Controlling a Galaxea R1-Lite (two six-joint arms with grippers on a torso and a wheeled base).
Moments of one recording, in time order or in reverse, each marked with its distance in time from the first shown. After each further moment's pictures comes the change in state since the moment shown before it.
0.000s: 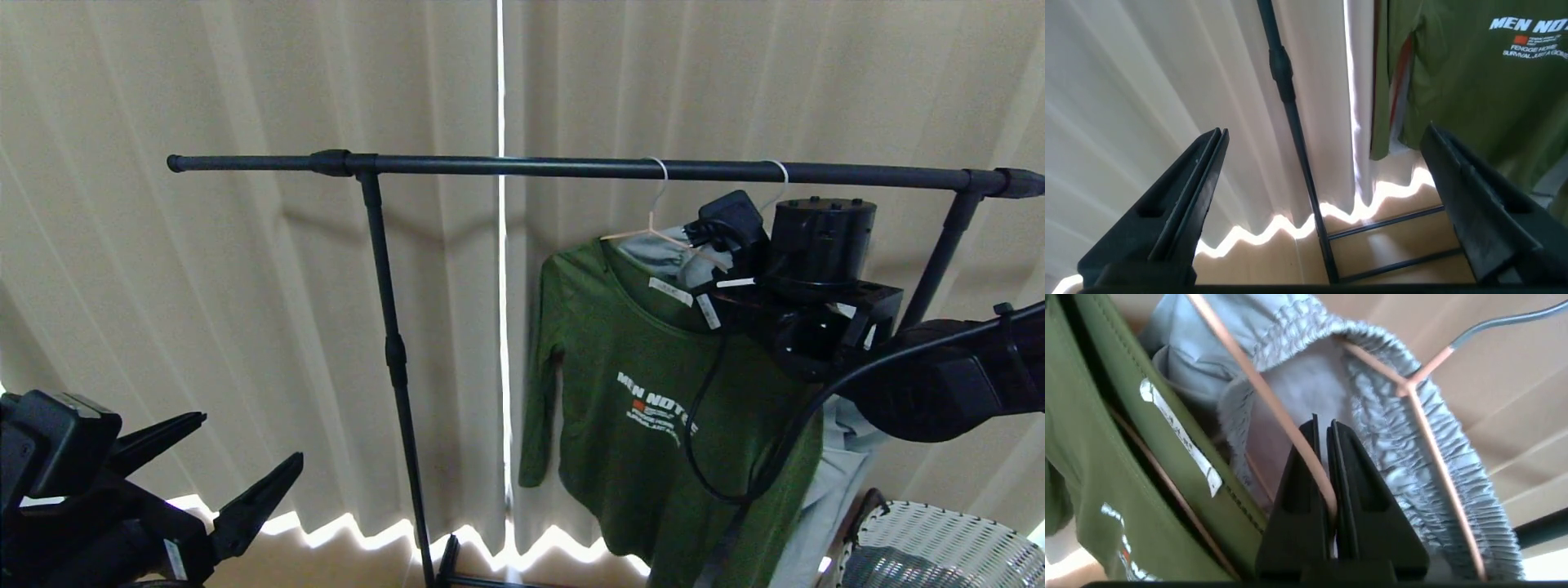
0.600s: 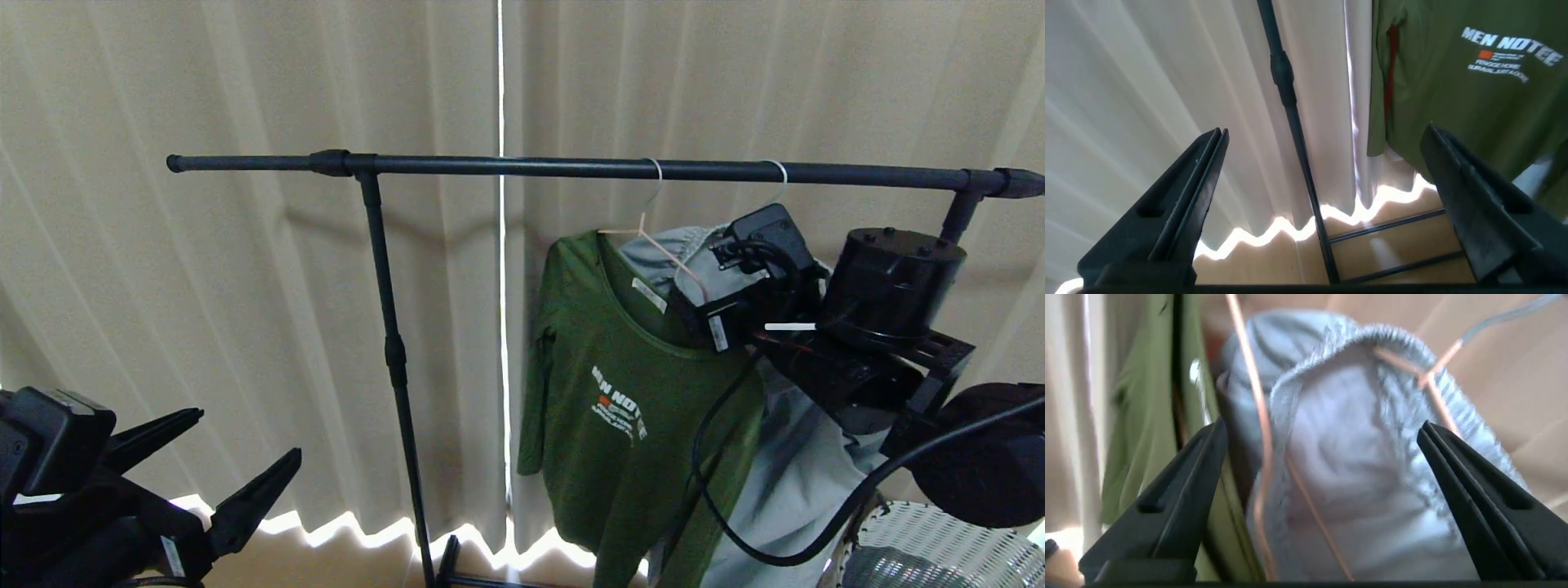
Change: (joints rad) left arm 0.001 -0.006 -0.004 -0.002 0.001 0.001; right arm 0.029 -0.096 0.258 -0.291 0.225 0.023
